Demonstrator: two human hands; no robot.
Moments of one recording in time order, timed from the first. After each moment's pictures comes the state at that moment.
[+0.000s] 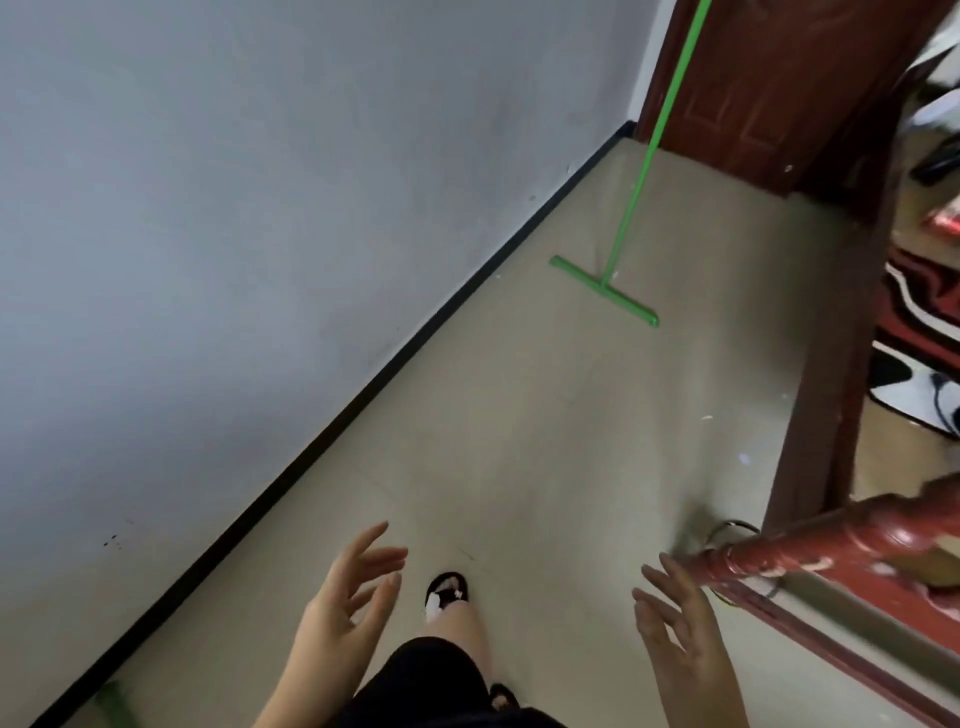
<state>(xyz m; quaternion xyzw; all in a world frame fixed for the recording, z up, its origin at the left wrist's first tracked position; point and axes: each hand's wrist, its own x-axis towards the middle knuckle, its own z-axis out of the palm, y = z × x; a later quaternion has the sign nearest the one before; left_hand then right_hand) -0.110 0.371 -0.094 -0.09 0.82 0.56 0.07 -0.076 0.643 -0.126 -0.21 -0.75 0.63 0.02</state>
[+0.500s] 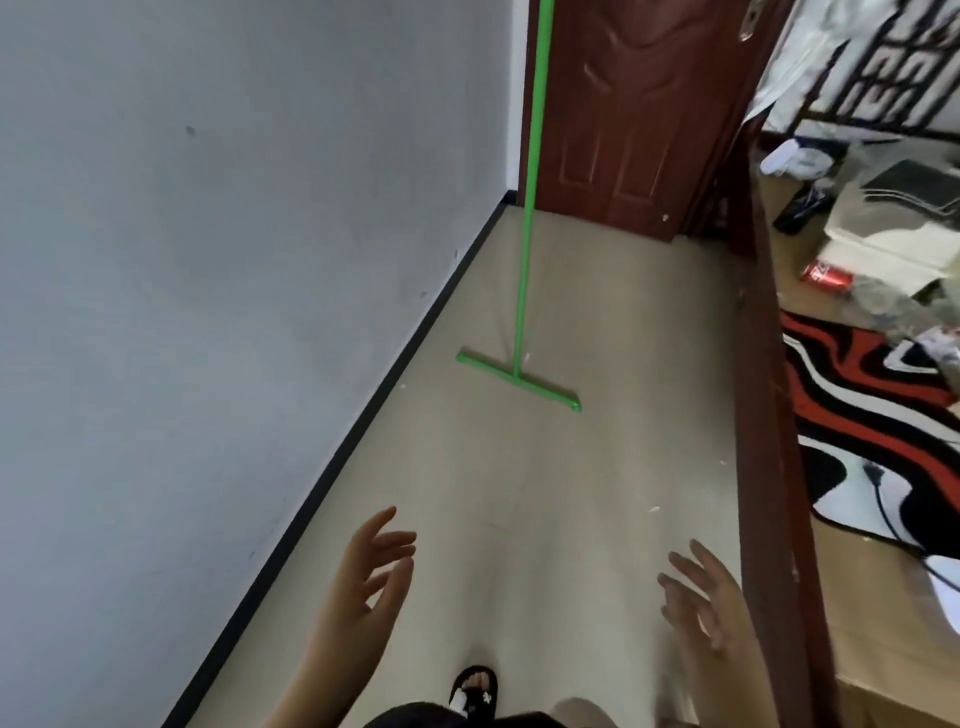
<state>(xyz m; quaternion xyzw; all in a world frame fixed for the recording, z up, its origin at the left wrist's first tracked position) -0.487 0.561 -0.075 0.04 0.81 0.57 0.09 -0.389 0.829 -0.114 -0.26 -0.70 0.64 0.16</state>
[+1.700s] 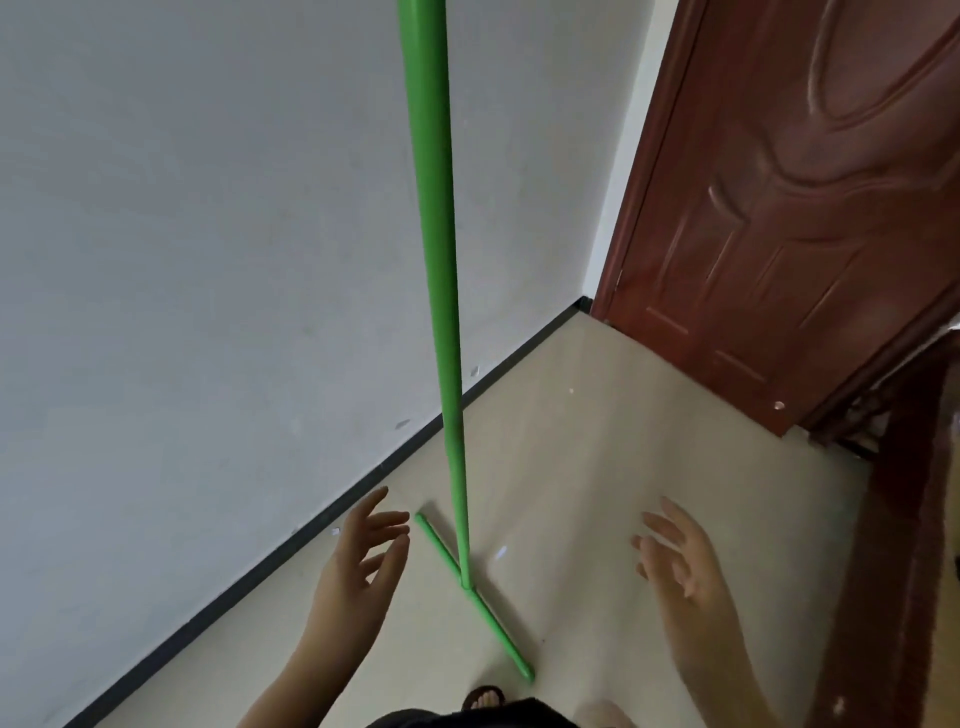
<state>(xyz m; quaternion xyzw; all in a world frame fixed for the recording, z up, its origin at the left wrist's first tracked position) -1.066 0.985 -0.071 -0.11 0.81 0.57 -0.06 -1.084 1.256 -0.075 -0.07 -0.75 0.66 0.04</state>
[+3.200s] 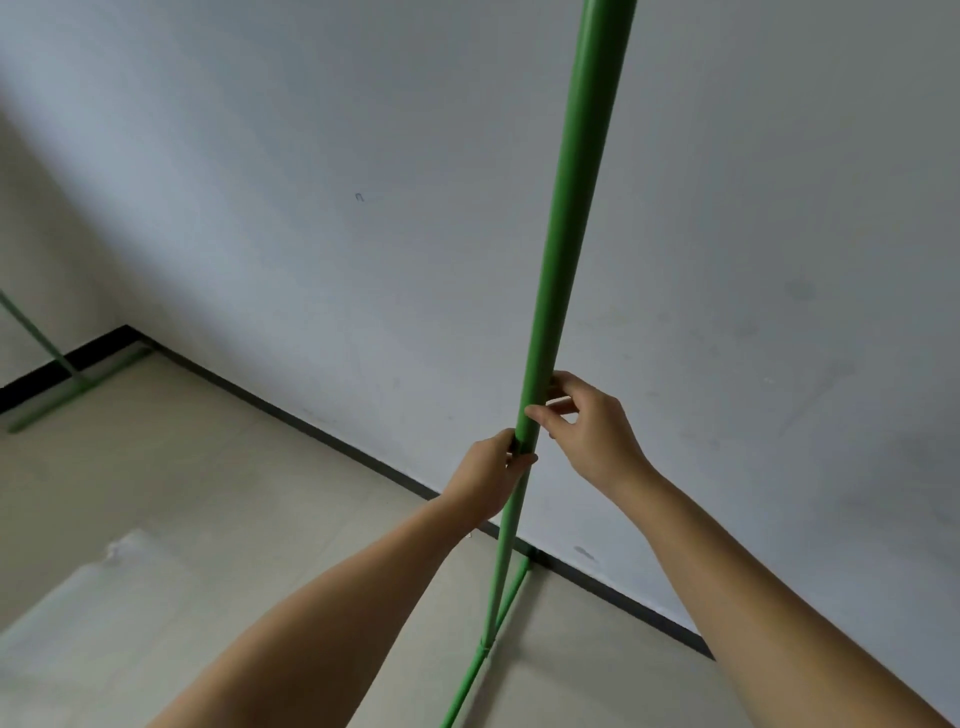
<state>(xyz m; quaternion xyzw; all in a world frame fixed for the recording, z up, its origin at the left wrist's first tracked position) -1.379 0.978 -0.039 -0.55 0.69 0.42 -0.21 -1.503 1.000 0.021 0.63 -0.62 0.39 -0.26</state>
